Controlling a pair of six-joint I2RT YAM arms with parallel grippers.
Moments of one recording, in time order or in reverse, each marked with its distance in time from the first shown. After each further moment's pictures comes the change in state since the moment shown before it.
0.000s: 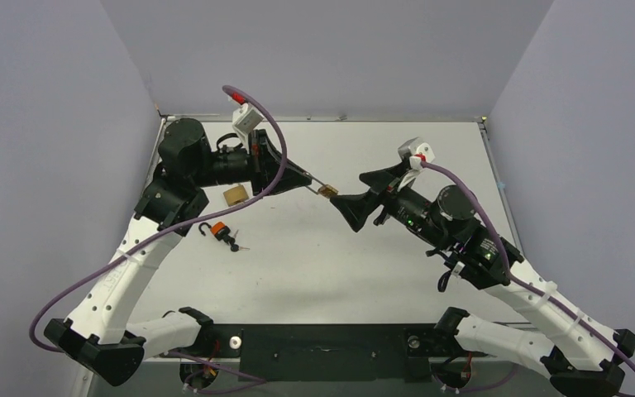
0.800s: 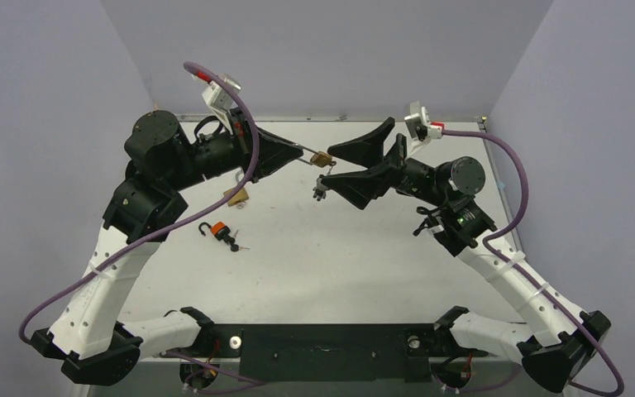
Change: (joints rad) left arm -0.090 -0.003 0.285 -0.211 -0.393 -0.034; right arm -0.240 0.168 0.017 0.627 -0.636 0.218
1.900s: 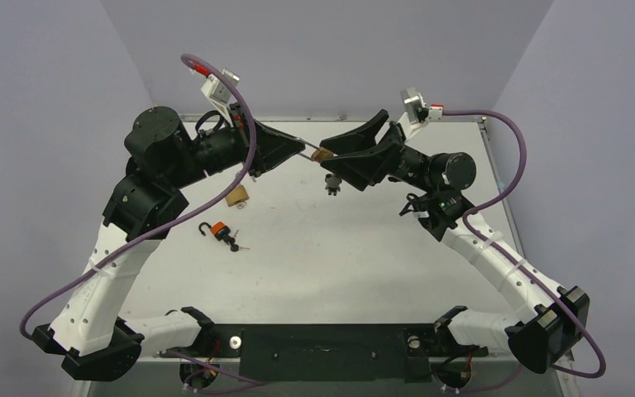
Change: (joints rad) left arm -0.023 0.025 0.053 -0.022 -0.070 -0.067; right arm -0.040 0.142 0.003 0.391 -0.091 0.337
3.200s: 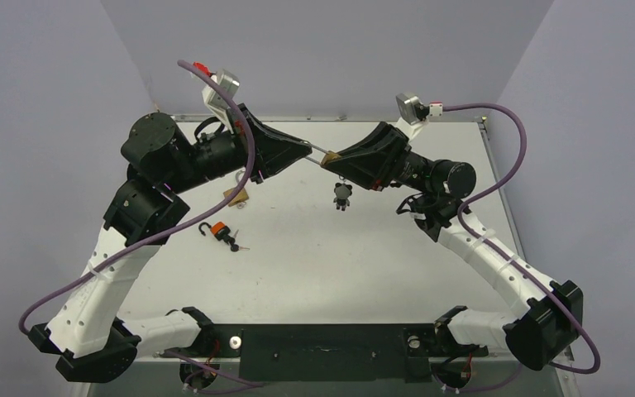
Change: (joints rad) left arm -0.048 -0.013 -0.017 0.077 0.023 0.006; right arm -0.017 0.011 -0.062 0.153 -0.054 0.271
